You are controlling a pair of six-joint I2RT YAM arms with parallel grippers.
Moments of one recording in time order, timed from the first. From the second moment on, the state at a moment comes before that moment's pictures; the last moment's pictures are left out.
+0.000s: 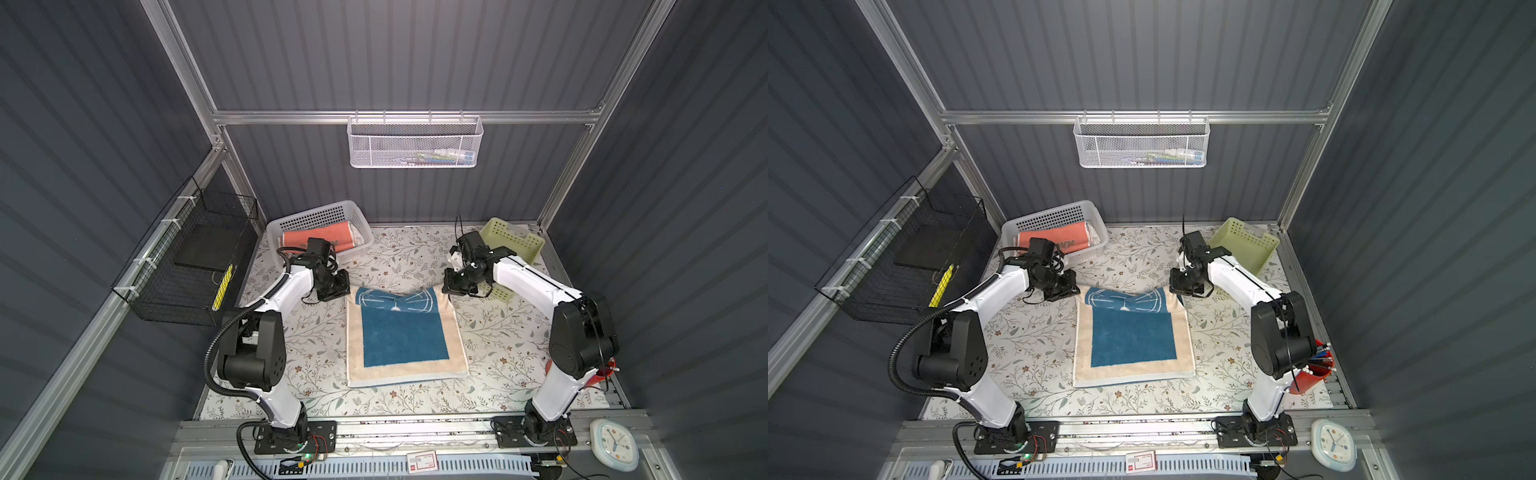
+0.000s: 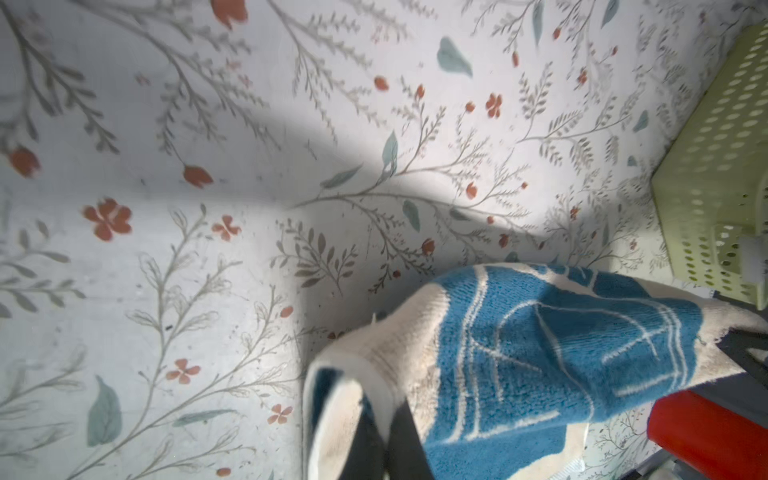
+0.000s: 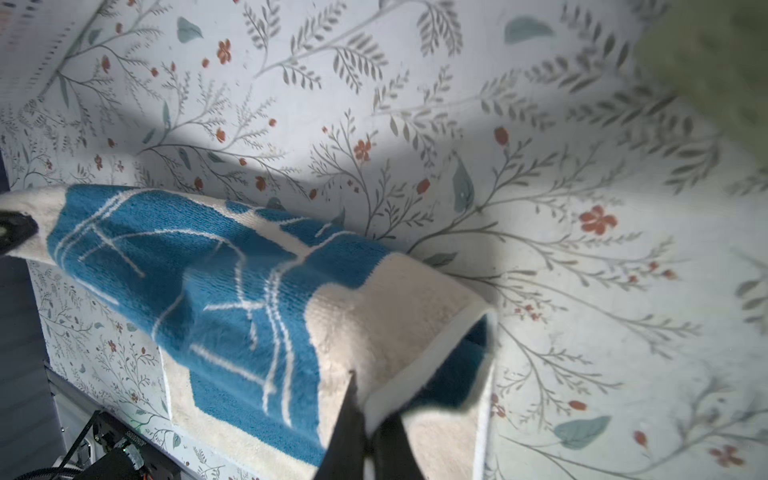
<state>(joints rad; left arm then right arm) -0.17 1.71 1.30 -0.74 0.35 -0.36 0.37 1.78 1.44 -0.80 -0.29 0.37</state>
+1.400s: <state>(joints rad) -0.16 1.20 0.69 -0.84 0.49 -0.54 0.41 1.53 0.91 -0.86 -0.47 0.44</state>
